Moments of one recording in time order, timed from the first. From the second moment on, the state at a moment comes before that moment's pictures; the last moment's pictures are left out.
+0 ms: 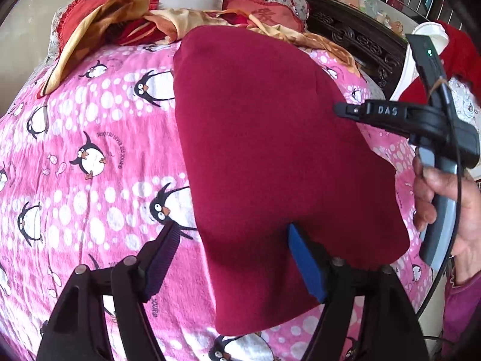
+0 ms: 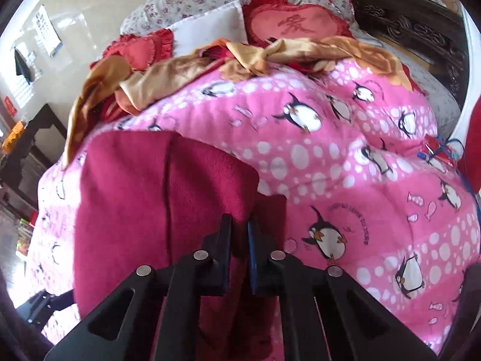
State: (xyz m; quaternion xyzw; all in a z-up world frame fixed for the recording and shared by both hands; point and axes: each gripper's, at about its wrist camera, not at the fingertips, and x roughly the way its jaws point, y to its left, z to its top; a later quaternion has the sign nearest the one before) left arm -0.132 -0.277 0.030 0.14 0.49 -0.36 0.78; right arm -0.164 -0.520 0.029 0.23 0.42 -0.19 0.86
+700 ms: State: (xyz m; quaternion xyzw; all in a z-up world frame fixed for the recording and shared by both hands) left arm -0.134 -0.278 0.031 0.13 0.49 -0.36 0.78; right arm -0.199 -0.461 0.045 0.18 0.46 -0.14 0.86
